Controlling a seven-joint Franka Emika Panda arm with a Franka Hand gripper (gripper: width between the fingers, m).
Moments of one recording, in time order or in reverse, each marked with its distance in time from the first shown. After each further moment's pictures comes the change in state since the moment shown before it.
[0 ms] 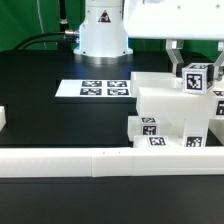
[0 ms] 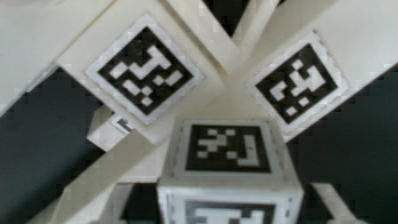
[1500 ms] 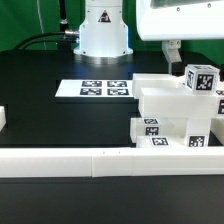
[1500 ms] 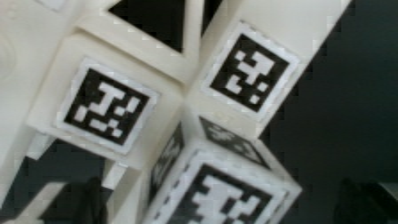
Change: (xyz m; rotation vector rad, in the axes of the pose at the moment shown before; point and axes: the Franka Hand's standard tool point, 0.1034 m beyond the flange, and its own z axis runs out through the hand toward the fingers) arm -0.005 -0.005 -0.005 0.033 -0.065 0.164
